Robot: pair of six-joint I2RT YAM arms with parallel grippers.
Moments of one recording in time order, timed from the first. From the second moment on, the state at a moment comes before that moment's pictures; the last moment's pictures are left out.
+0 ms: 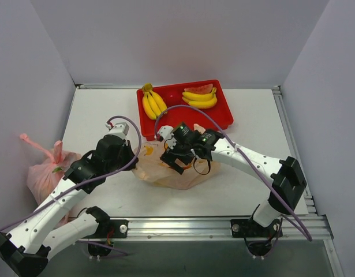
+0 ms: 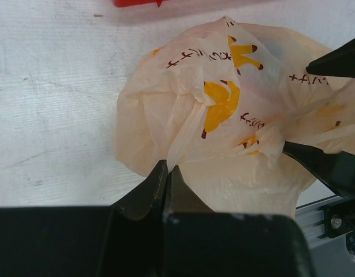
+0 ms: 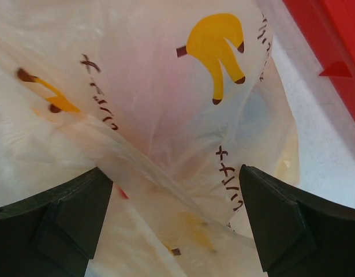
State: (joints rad) left arm -0.63 0.86 0.90 -0.72 -0.16 -0.58; right arm 0.91 1.58 1.32 -0.72 0.01 -0.19
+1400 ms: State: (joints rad) left arm -1.08 1.17 1.10 -1.00 -0.62 -1.08; right arm 0.81 1.47 1.17 -0.48 0.33 0.39
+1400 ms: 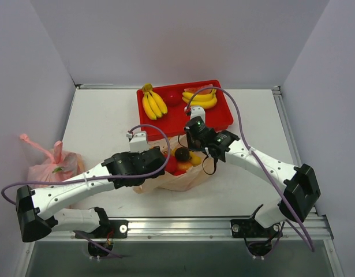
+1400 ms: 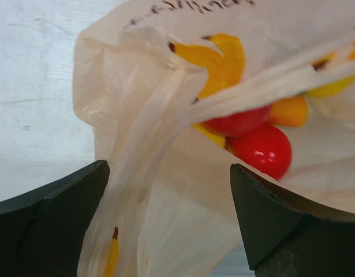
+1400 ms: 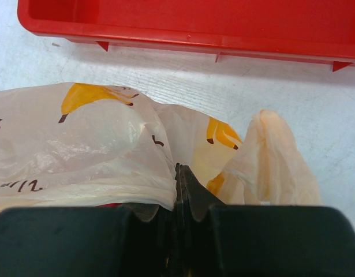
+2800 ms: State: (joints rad) left arm -0.78 1.03 0.90 -0.73 -0.40 -0.73; right arm 0.55 1.41 1.23 -0.53 -0.04 0.28
